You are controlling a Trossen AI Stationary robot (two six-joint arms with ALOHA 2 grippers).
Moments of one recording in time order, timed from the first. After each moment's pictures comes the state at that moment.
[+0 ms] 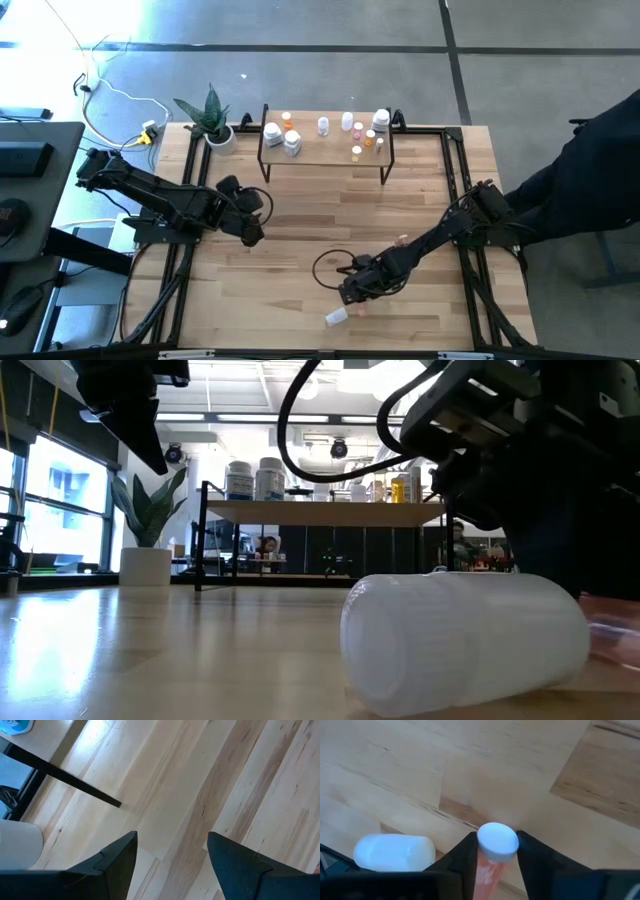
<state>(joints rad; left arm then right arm) -0.20 1.22 0.95 -1.04 -0.58 -0.68 0.50 1.92 1.16 -0.43 -0.15 1.75</state>
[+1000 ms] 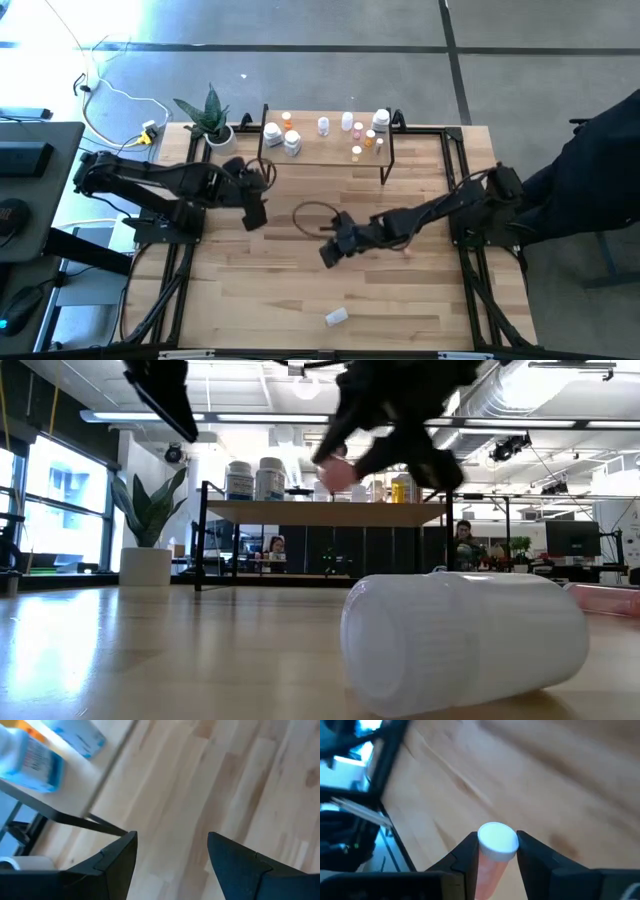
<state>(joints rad) -0.03 1.20 1.12 -1.05 -0.48 -0.40 0.27 1.74 1.17 -0.19 0.13 1.21</state>
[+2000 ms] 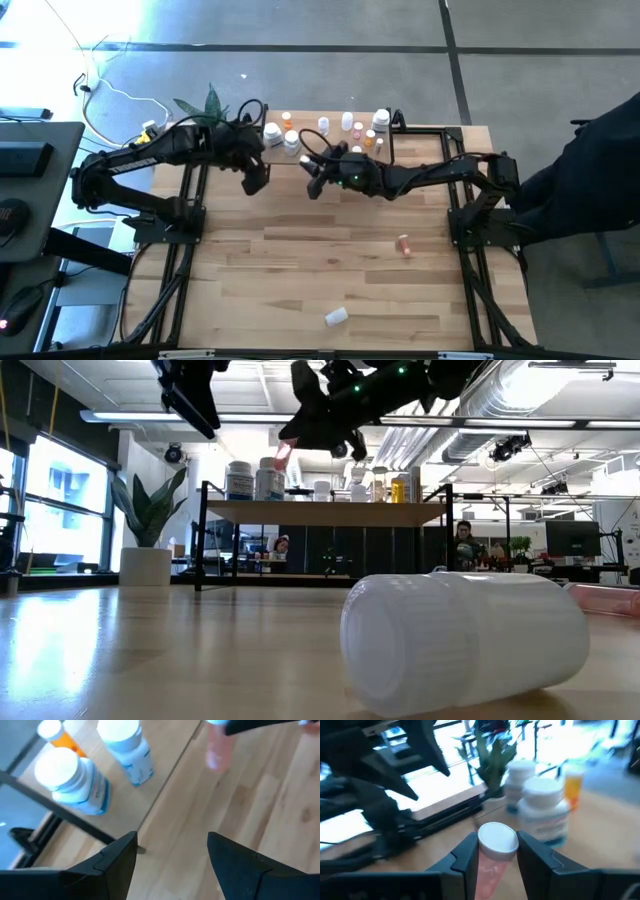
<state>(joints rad) 0.40 1.18 1.25 -1.03 -0.18 -0.13 -0.09 1.74 1.17 0.37 0.37 0.24</state>
